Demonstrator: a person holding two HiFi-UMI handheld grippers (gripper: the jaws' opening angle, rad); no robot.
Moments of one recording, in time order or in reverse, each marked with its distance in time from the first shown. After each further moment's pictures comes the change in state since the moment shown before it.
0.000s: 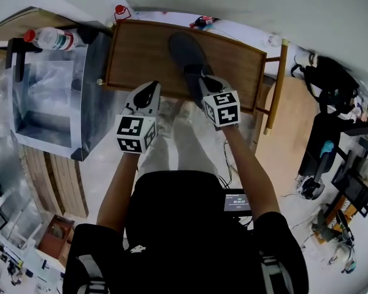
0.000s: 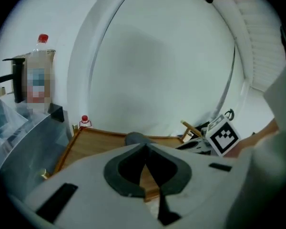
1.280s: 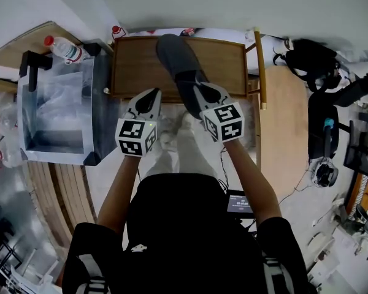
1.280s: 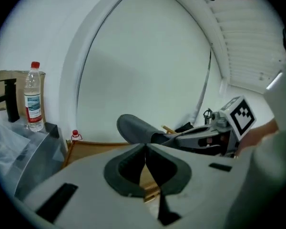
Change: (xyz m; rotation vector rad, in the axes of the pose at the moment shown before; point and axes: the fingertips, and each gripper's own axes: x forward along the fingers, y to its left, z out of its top) left arm -0.084 -0.042 0.017 0.138 -0.080 -0.170; right arm -0.136 0.091 0.045 0.013 -0.282 -0.092
